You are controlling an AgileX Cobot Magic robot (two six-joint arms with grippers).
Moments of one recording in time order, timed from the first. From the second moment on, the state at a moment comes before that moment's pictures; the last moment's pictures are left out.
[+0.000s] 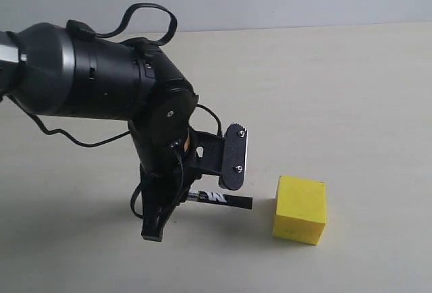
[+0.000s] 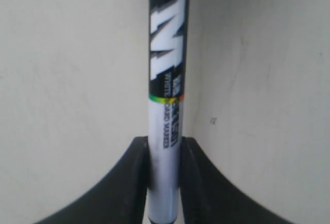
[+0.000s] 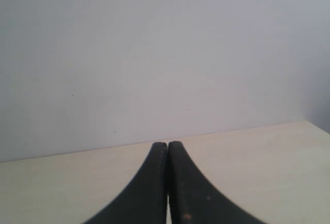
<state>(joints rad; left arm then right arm) -0.91 1.93 -1.17 0.15 0.81 0.75 -0.16 0.01 0.00 -0.01 0.02 0.10</state>
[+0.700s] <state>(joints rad) -0.98 1.98 -1.30 0.03 0.81 0.88 -0.16 0.01 0.00 -0.01 0.02 0.10</state>
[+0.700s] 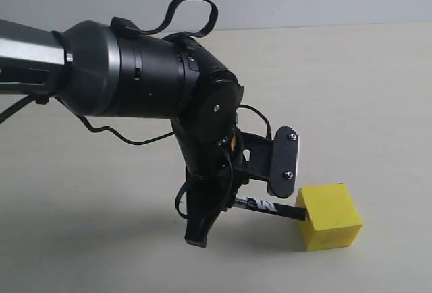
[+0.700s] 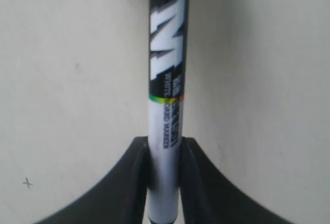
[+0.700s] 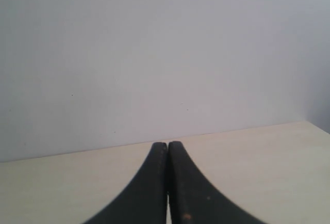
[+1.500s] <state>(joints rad) -0.94 1.98 -1.32 0.02 0.94 0.79 -0.16 0.01 0.00 -0.01 0.02 0.10</state>
